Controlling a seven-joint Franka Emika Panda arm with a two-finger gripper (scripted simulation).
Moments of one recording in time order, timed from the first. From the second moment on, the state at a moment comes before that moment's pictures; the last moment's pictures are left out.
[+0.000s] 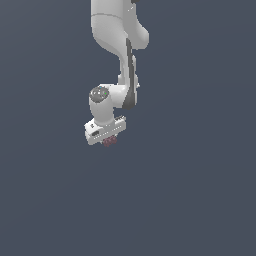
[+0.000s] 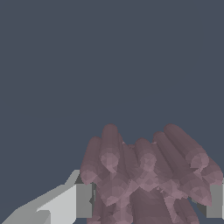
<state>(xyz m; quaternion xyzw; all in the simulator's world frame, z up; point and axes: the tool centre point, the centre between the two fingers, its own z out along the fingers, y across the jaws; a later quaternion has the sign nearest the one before) -0.075 -0.102 0.041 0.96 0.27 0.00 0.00</state>
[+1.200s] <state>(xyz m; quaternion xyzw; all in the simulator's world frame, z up) 0.000 -0.049 0.051 0.96 0.27 0.00 0.00</state>
